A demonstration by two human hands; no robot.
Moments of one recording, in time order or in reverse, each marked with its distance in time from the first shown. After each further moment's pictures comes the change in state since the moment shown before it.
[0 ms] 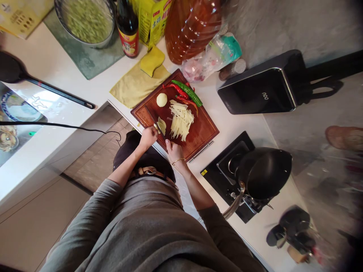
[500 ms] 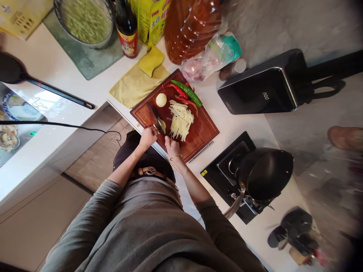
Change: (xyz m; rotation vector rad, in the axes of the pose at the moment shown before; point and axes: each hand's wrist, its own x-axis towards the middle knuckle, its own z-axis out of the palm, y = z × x) left_hand 0.003 0.004 0.000 0.019 -0.001 -0.021; right_hand 0.021 0.005 0.015 0.143 0.007 -0.009
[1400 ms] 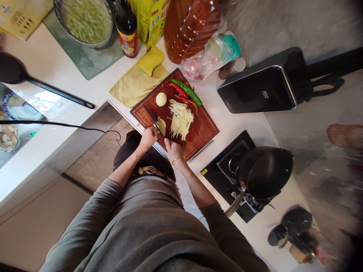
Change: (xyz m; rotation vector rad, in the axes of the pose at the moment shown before) left_hand -0.004 -0.003 0.004 0.052 0.020 0.059; right_hand -0.018 -0.016 -0.019 -0.211 -0.099 0.040
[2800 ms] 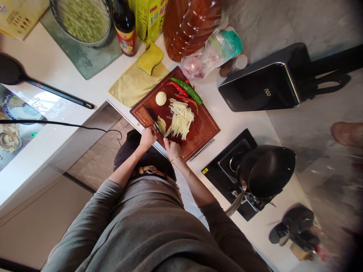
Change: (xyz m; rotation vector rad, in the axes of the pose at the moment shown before) left_hand 0.000 0.004 -0.004 0.011 -0.028 -0.109; right_hand 0.004 -0.002 0.005 0.032 -0.026 0.048
